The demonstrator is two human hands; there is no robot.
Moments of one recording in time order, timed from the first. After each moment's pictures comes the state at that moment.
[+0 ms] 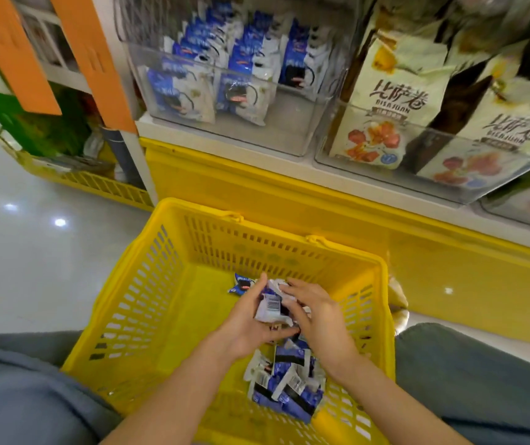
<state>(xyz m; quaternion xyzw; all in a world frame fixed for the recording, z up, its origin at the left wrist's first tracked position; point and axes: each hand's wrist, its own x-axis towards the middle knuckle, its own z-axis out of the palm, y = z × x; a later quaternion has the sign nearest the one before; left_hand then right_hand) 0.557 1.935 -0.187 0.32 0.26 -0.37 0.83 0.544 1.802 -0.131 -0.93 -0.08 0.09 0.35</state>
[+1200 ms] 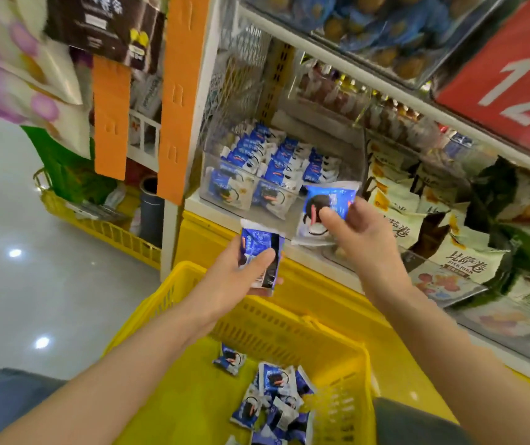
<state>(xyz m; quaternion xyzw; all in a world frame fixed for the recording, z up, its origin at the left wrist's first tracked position) 0.595 2.020 0.003 0.59 -0.01 -0.05 0.80 0.636 1.861 0.085 -0.84 -0.08 -0.05 0.54</state>
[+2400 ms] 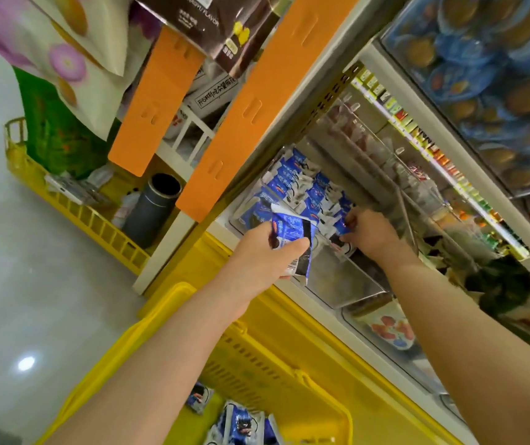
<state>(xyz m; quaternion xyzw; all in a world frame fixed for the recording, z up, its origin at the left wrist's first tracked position) 0.674 2.072 0.018 0.54 0.04 -0.04 0.84 0.829 1.889 0.076 -0.99 -0.07 0.00 -0.10</state>
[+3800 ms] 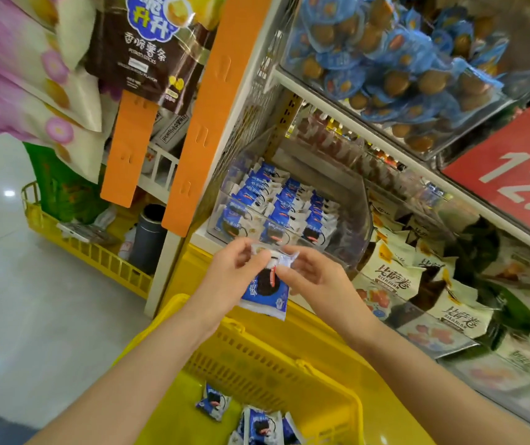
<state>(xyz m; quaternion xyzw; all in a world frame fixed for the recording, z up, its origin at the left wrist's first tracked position) 0.626 2.051 0.024 0.58 0.02 0.03 0.82 0.644 1.908 0.076 -0.89 -0.15 0.09 0.42</state>
